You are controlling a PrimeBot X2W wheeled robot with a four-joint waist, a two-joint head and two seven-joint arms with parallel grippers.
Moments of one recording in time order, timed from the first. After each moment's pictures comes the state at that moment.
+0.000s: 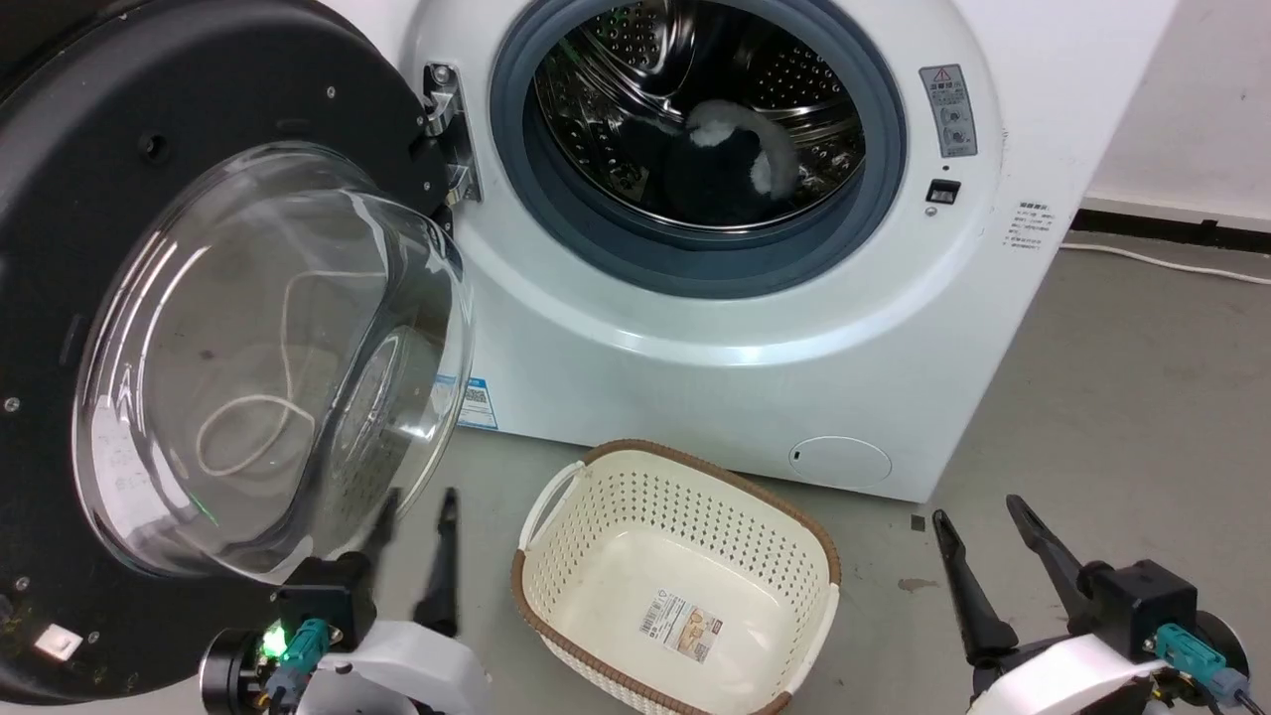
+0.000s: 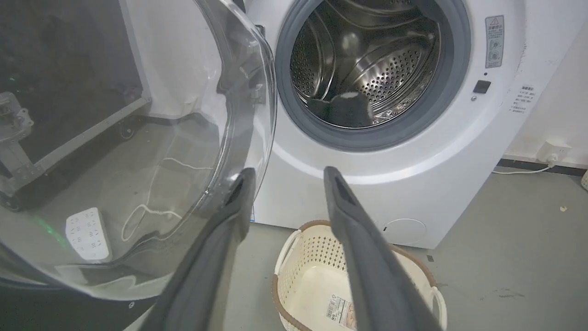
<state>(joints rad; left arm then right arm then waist) -0.02 0.05 -0.07 0.04 -0.11 0.01 -0.06 0.02 -0.05 0.00 0.03 0.09 0.13 -0.06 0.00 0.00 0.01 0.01</state>
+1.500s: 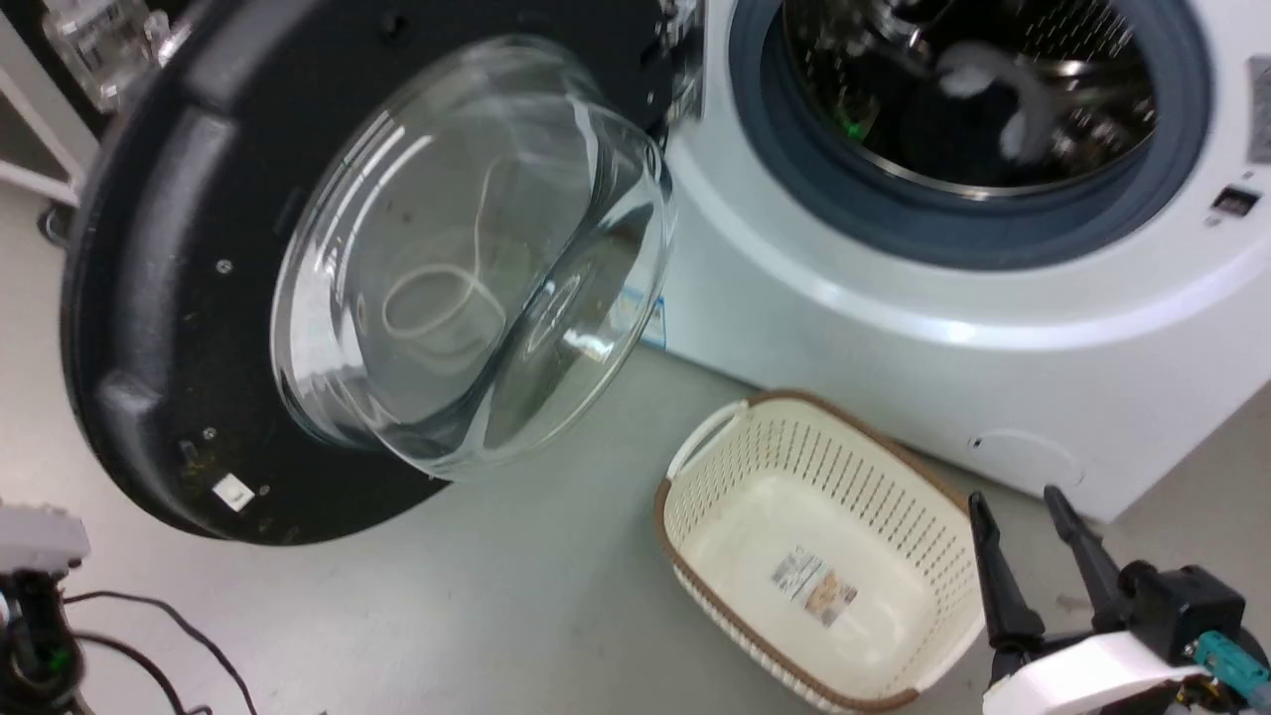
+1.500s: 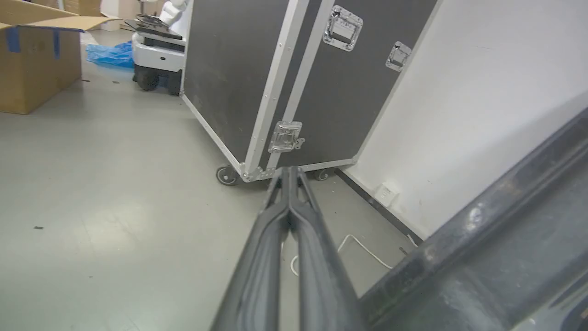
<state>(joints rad) -0.27 0.18 0.49 0.13 -0.42 0.01 -0.04 0.03 -0.05 -0.01 0.04 0.16 0.13 -0.13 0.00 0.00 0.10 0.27</state>
